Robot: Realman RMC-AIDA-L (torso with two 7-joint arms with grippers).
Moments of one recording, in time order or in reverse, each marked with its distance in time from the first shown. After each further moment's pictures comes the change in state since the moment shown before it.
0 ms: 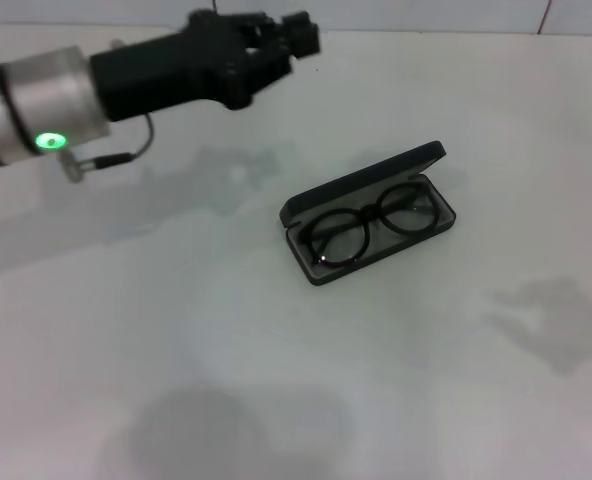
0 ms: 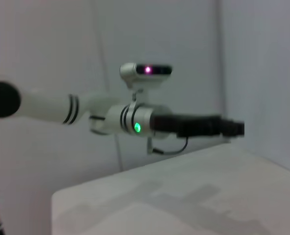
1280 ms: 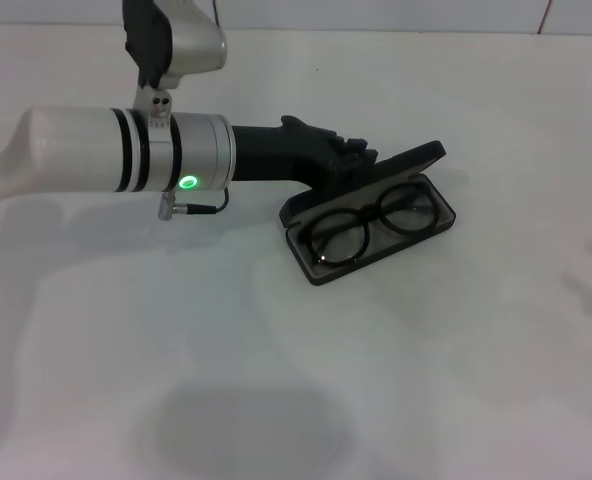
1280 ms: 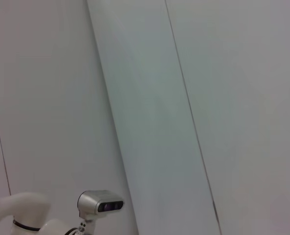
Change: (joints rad) left arm -0.171 -0.088 0.113 -0.127 0.304 -0.423 -0.114; right arm 0.050 -0.006 0.412 0.512 -0.035 -0.046 -0.307
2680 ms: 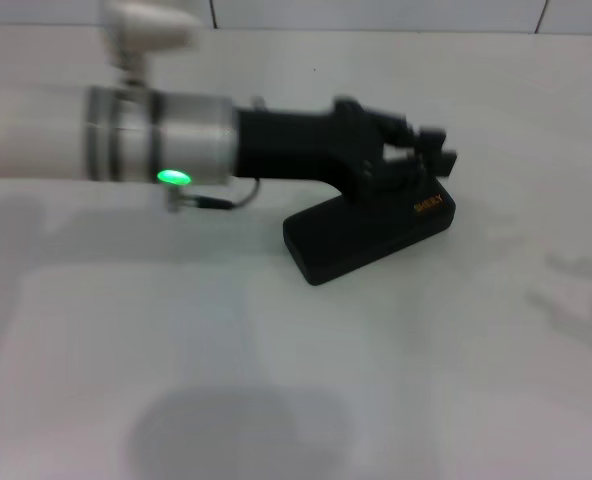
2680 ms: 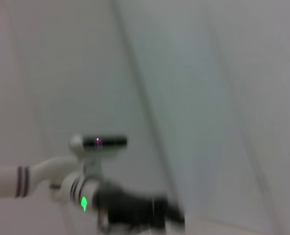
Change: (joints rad) left arm 0.111 0.023 0.114 0.255 -0.203 0.400 0.016; right arm 0.066 0.005 -0.052 0.092 -0.114 -0.009 -0.063
